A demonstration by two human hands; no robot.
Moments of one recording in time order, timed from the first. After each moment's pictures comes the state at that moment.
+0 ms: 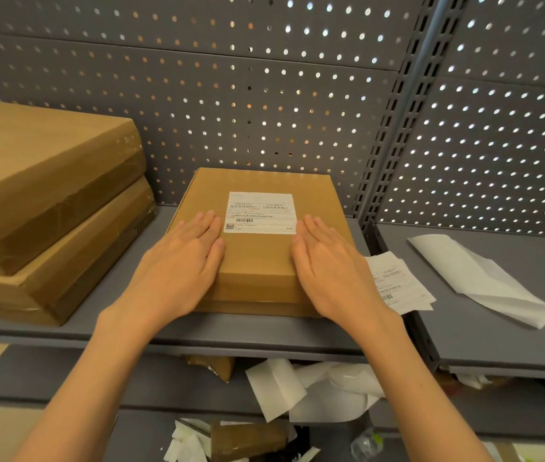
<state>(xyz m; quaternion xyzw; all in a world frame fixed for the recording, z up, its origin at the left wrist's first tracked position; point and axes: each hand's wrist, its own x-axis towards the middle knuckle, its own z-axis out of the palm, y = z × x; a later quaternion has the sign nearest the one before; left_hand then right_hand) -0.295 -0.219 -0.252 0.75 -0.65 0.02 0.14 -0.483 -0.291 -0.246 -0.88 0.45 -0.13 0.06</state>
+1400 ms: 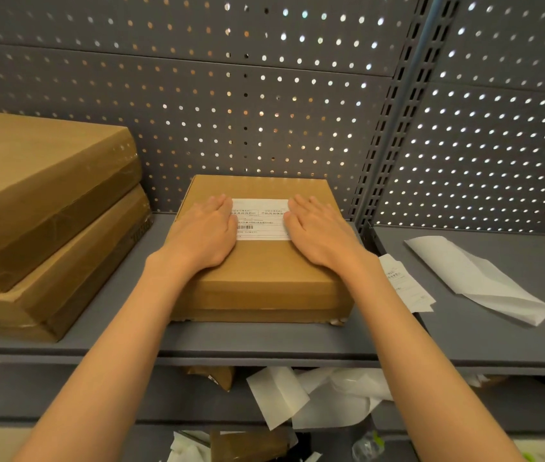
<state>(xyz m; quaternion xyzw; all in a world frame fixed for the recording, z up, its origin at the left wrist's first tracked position) -0.287 -0.283 -0.238 0.76 -0.64 -0.03 0.10 -0.454 -0.356 -0.240 -0.88 0.47 -0.07 0.11</state>
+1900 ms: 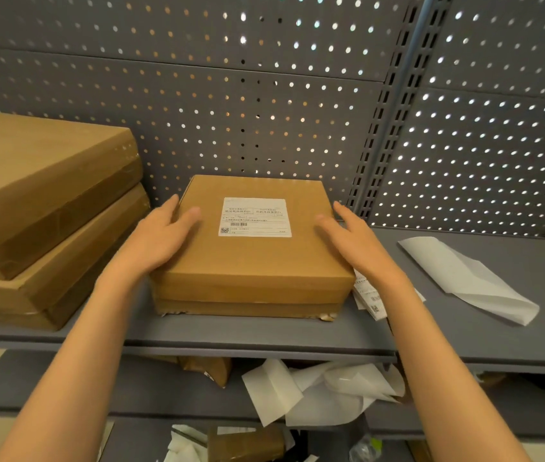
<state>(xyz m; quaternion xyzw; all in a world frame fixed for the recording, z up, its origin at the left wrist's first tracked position) -0.262 -0.248 -0.242 0.80 -0.47 -0.19 0.32 -0.509 -0.345 -0.240 -0.73 0.50 -0.27 0.38</state>
